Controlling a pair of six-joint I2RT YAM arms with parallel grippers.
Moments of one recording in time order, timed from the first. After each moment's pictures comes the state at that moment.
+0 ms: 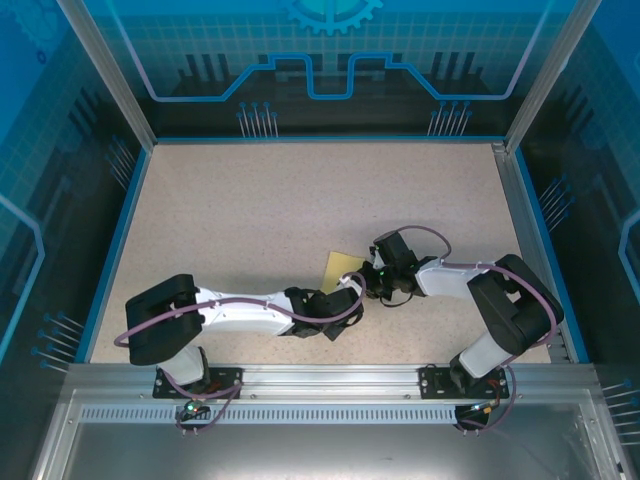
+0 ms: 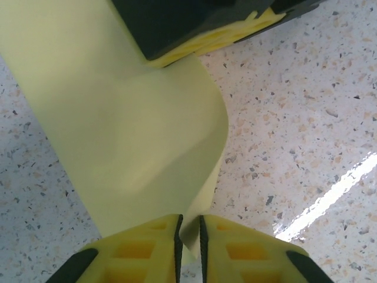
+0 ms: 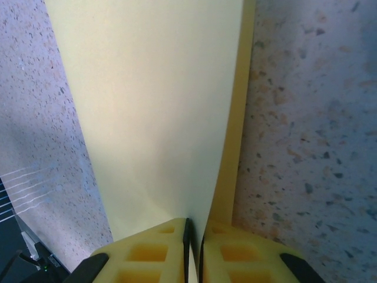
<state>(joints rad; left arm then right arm) -1.18 1.63 0.89 -0.41 -0.33 -0.40 0.56 1.58 0.62 -0.05 -0.42 0.94</state>
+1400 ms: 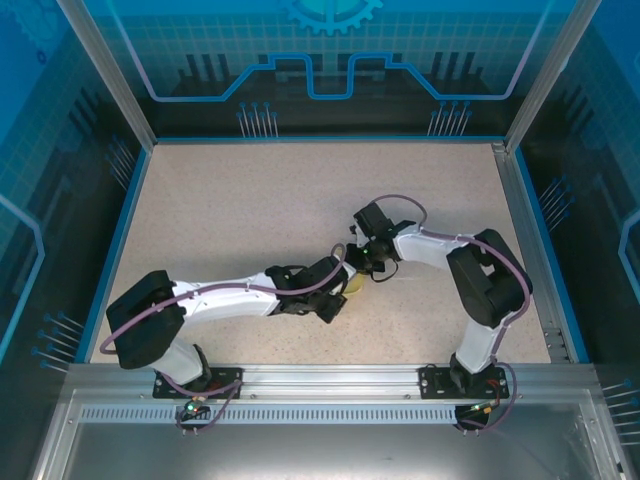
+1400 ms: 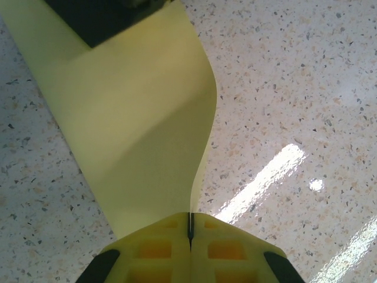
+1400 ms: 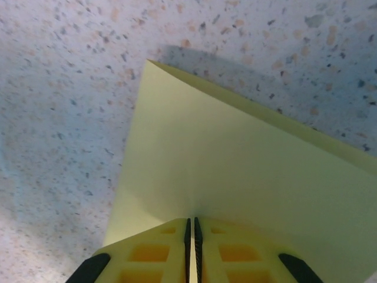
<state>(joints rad) -0.99 1.55 0.90 -0.40 -0.04 -0.36 0.56 1.80 1.03 -0.43 -0.31 0.56</state>
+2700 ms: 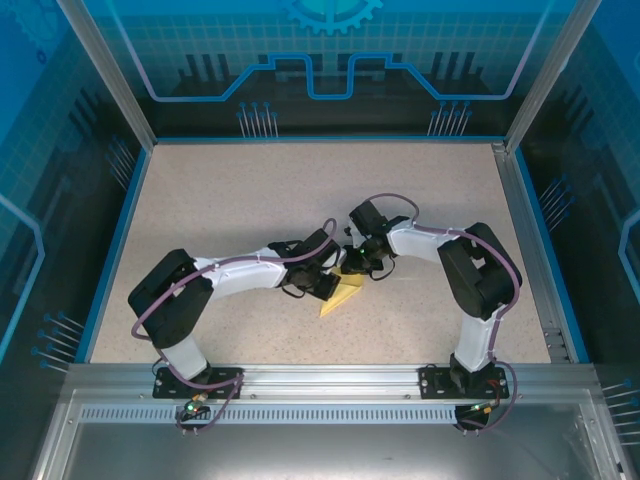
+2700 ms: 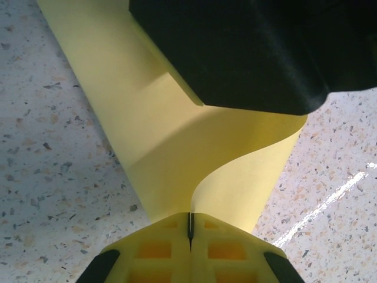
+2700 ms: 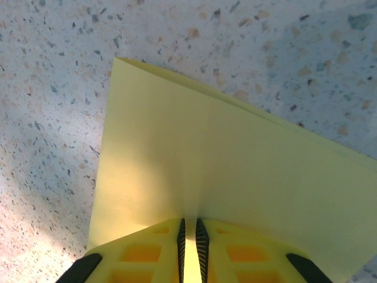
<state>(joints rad) -0.79 1.70 1.00 -0.45 0.14 -0.35 0.56 1.86 1.09 -0.49 -0.33 0.47</state>
